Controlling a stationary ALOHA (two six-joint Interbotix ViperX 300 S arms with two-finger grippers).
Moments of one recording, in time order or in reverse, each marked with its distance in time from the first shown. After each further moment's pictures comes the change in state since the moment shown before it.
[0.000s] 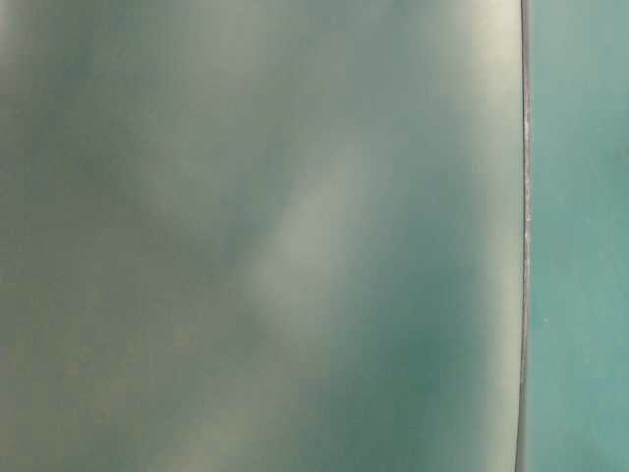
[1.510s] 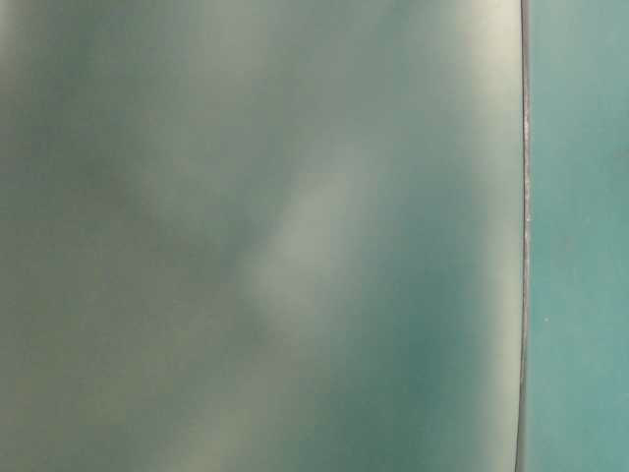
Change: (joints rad) left arm -0.075 -0.419 0.121 0.003 0.298 0.012; right arm -0.006 0.008 0.000 0.020 0.002 0.003
